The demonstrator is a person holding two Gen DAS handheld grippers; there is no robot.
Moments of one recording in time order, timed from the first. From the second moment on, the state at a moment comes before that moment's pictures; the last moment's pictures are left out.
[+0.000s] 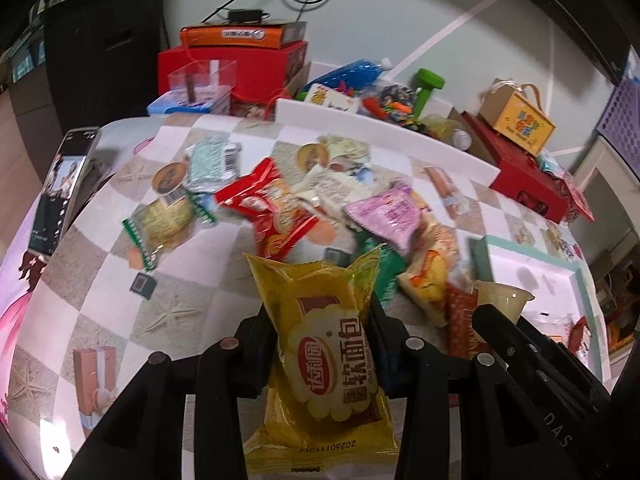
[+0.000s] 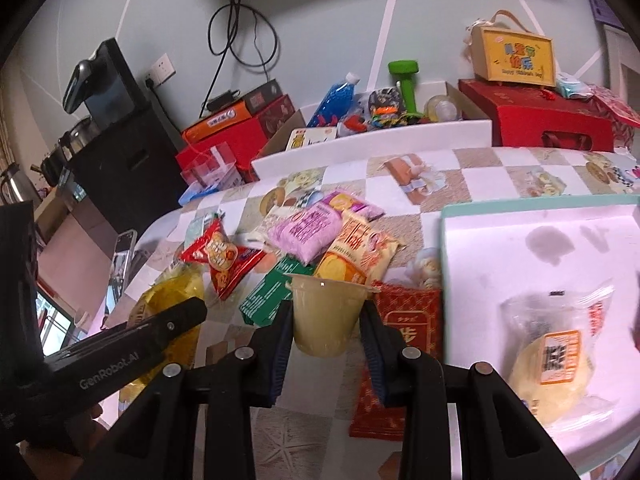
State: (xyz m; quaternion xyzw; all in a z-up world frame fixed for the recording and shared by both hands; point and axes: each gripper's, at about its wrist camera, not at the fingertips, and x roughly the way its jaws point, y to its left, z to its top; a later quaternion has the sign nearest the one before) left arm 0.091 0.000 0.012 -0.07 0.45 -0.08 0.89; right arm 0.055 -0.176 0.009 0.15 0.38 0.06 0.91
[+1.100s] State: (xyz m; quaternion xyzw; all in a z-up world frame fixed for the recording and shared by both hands) left arm 0.110 -0.178 0.029 0.02 0.42 -0.25 0.87; right arm -0.003 -0.360 0.018 0.23 0.32 -0.16 0.90
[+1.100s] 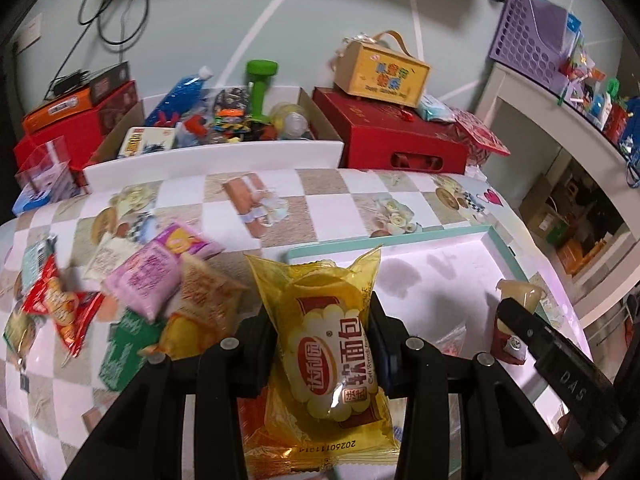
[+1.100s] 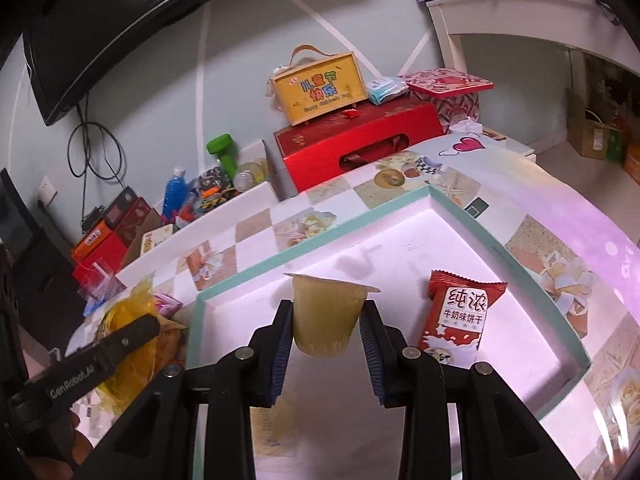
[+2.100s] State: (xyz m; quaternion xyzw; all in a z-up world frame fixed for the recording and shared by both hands) left arm 0.143 -0.225 0.005 0.02 0.47 -0.26 0.85; right arm 0.029 -0.377 -0.008 0.23 0.36 -0.19 0.89
